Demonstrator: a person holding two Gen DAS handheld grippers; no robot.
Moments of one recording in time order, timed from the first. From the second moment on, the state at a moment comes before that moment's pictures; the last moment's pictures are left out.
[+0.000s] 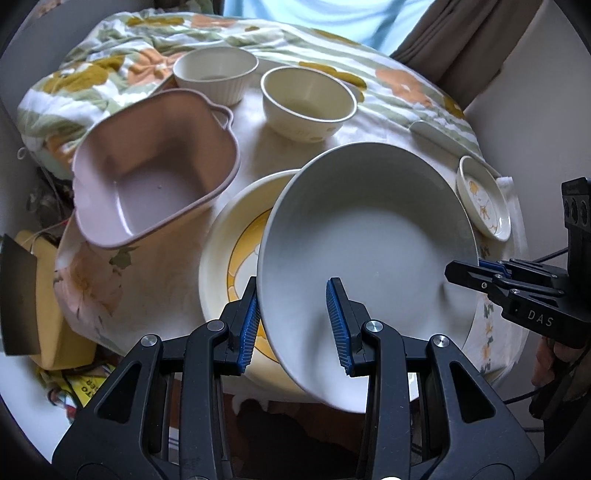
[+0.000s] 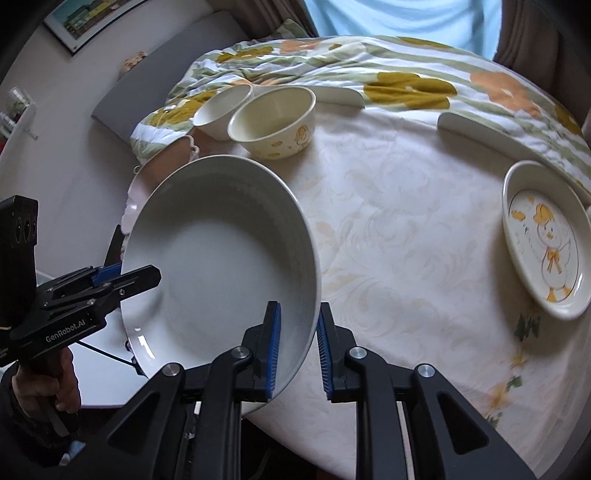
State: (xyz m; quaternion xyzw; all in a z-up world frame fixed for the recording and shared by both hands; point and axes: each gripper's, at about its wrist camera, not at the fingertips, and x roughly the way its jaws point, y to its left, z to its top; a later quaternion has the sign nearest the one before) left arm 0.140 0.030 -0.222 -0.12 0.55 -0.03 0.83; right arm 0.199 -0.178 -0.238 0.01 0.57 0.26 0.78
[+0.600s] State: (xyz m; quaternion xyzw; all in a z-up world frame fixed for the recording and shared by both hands) left arm 0.171 0.040 -0.268 -0.11 0.59 -0.07 0.80; right arm 0.196 -0.158 -0.259 0.01 0.60 0.20 0.78
